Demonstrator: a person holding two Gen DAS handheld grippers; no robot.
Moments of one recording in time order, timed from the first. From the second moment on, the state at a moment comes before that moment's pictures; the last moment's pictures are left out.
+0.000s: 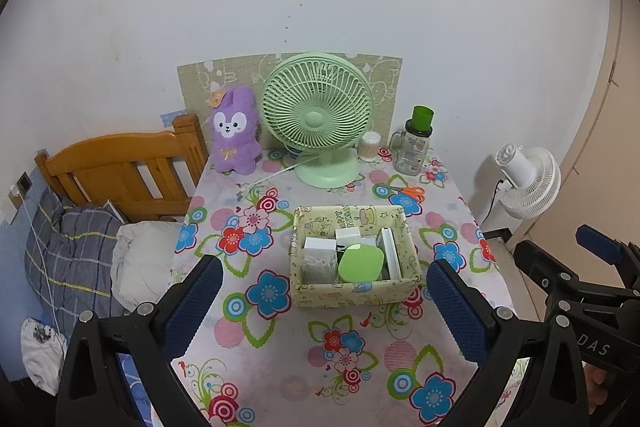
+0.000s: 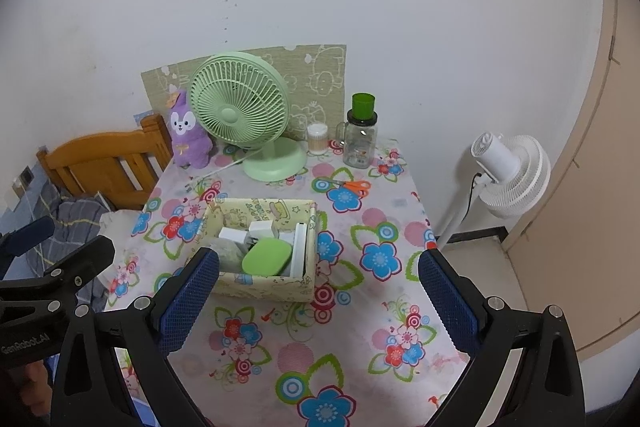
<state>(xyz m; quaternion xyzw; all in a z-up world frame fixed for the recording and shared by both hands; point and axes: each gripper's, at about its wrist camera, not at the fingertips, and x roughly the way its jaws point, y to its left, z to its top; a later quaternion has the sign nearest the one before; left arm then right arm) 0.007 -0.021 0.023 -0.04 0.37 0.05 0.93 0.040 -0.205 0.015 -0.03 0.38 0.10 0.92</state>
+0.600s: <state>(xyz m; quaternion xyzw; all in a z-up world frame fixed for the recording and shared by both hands) 0.005 -0.024 0.018 -0.03 0.38 0.05 0.92 0.036 -0.205 0.016 -0.03 0.38 0.10 0.92</state>
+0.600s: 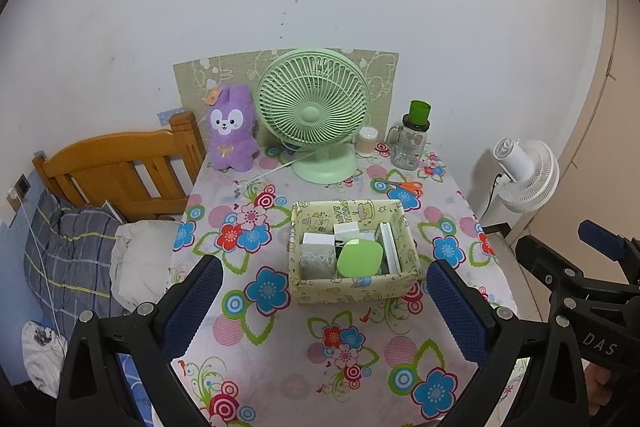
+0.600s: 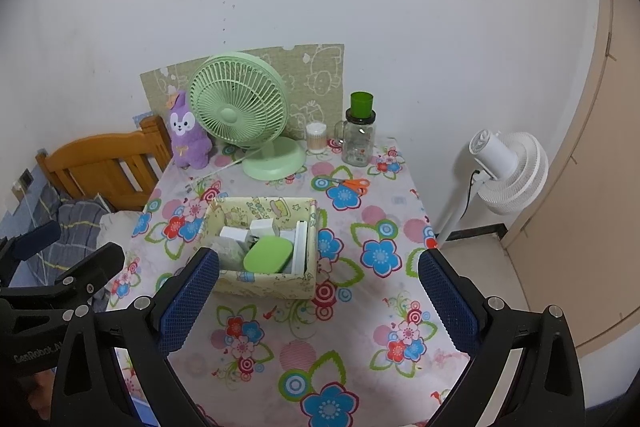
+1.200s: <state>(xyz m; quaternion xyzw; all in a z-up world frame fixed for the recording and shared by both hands) 0.006 -0.031 0.022 -0.03 0.38 0.04 0.93 0.037 -0.207 0.016 -0.03 0.39 0.09 0.92</state>
